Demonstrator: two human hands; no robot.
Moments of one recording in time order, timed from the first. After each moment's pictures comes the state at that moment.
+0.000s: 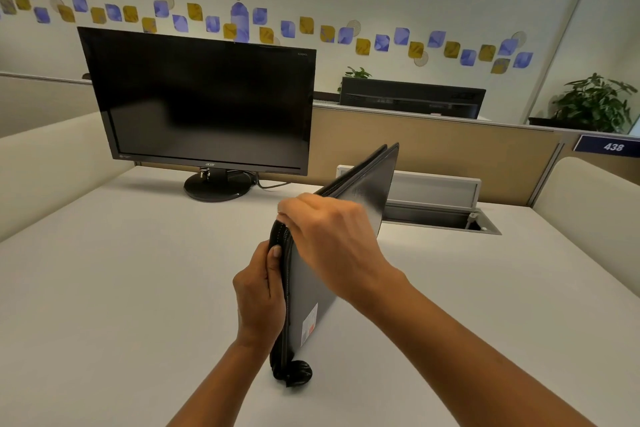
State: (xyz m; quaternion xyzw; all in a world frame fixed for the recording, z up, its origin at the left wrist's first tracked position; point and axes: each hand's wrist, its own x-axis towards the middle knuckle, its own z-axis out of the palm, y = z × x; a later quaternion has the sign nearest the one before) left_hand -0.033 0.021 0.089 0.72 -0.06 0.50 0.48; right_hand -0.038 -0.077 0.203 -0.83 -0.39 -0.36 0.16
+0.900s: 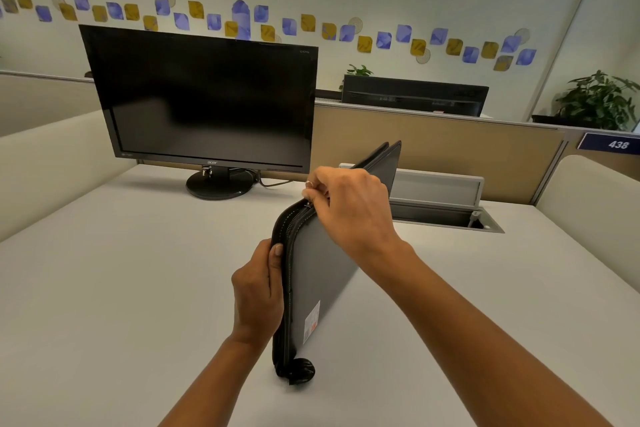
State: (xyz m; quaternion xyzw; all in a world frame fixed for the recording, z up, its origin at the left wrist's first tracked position) left_hand -0.033 0.030 0.093 0.75 -0.09 0.51 0.42; right_hand -0.009 -0.081 0.214 -0.90 -0.26 -0.29 0.22
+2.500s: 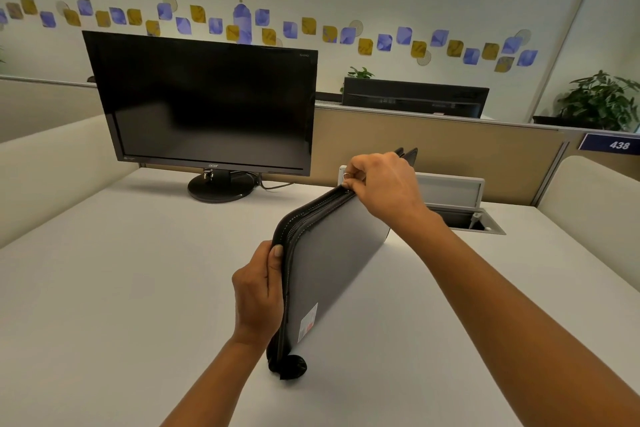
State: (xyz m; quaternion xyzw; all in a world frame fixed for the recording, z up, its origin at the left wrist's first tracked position) left_hand -0.034 0.027 0.095 0.73 -0.09 0.49 0.46; right_hand 0.041 -0.120 0.227 -0.93 -0.20 -0.24 0.17
